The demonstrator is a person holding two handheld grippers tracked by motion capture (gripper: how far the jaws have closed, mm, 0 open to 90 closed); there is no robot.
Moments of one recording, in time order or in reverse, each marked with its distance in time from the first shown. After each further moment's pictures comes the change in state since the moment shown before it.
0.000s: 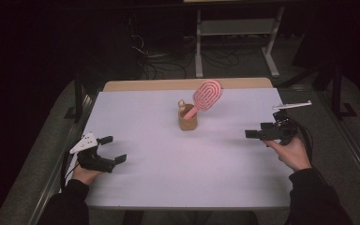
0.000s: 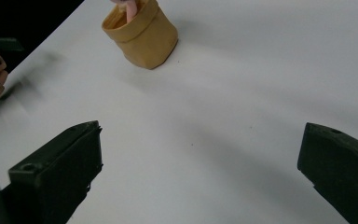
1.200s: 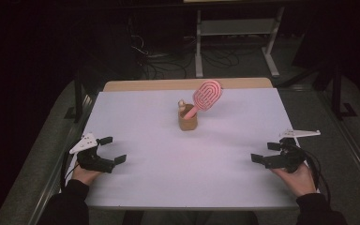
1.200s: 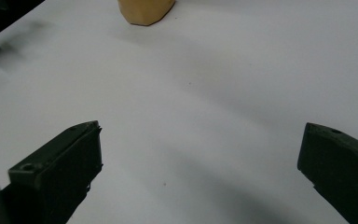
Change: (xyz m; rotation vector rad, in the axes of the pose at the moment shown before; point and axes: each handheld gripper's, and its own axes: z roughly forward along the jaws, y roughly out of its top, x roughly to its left) left arm 0.000 -0.001 -0.001 0.005 -0.002 -0.008; right arm 0.010 -0.073 -0.012 -0.052 -0.066 -0.071
